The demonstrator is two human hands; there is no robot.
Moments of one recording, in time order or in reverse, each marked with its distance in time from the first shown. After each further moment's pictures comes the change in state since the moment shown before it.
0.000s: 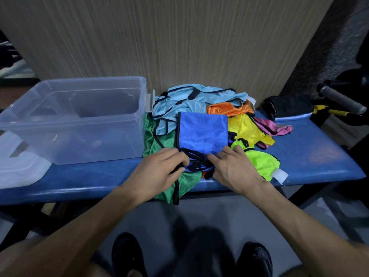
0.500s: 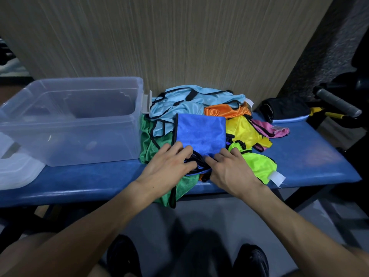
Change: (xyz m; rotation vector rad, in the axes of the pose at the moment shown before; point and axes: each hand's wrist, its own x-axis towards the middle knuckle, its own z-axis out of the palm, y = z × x) left_hand 0.029 0.006 0.025 0.400 -0.229 0.041; right_hand -0.001 0.000 0.008 -0.006 0.064 0.000
